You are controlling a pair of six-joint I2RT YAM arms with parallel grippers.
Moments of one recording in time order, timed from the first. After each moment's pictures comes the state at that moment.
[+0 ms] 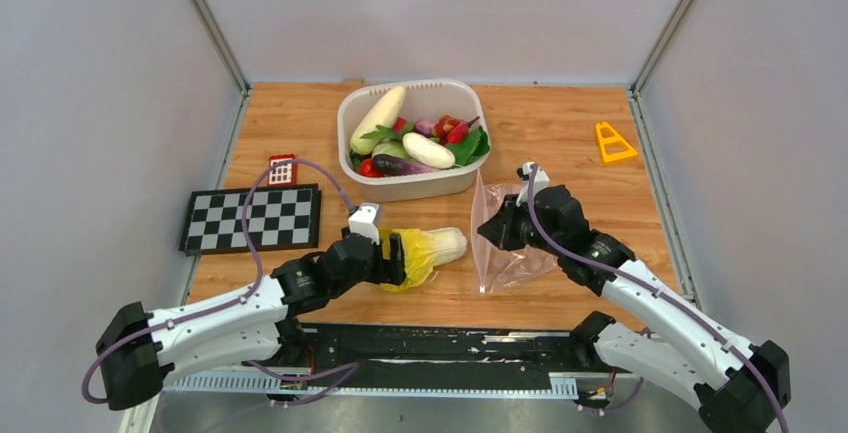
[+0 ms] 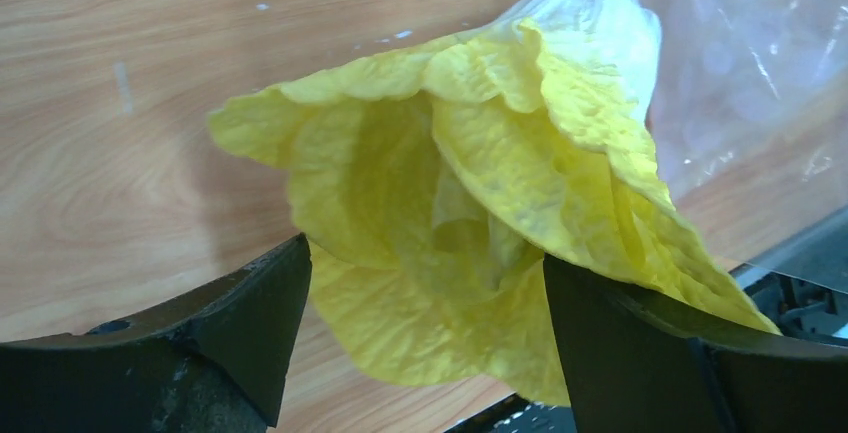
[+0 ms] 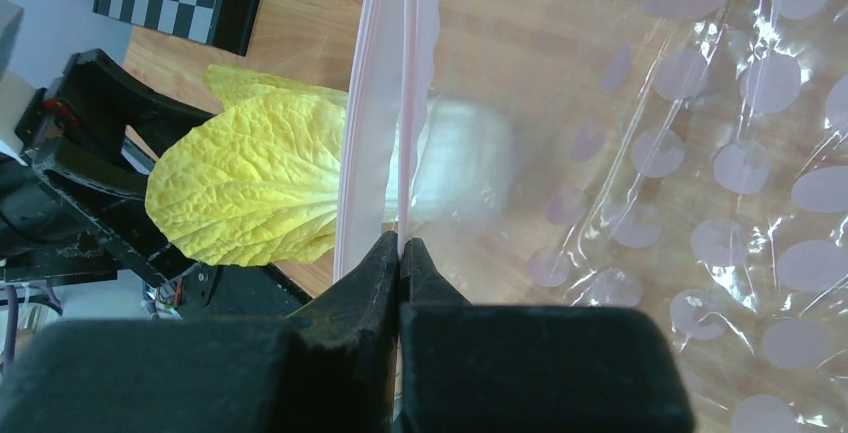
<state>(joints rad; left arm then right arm) -1.01 0.87 0.42 -0.15 -0.30 -0.68 0.67 0.86 0.67 -0.31 -0.12 0.58</state>
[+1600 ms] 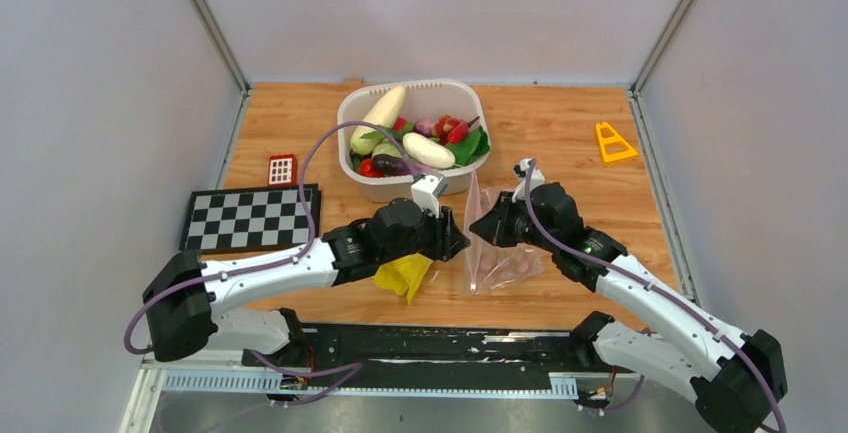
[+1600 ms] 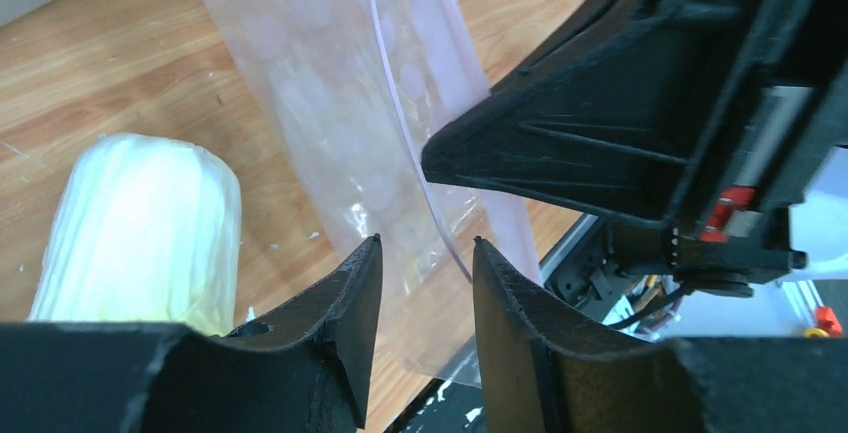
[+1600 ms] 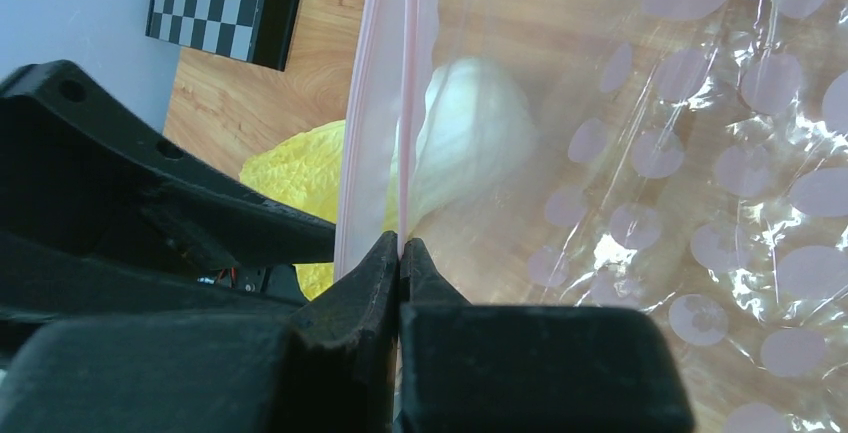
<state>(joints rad) -1.07 1.24 0.80 0.03 -0.08 -0.64 0.67 0.92 0.66 -0.23 -0.16 0.68</state>
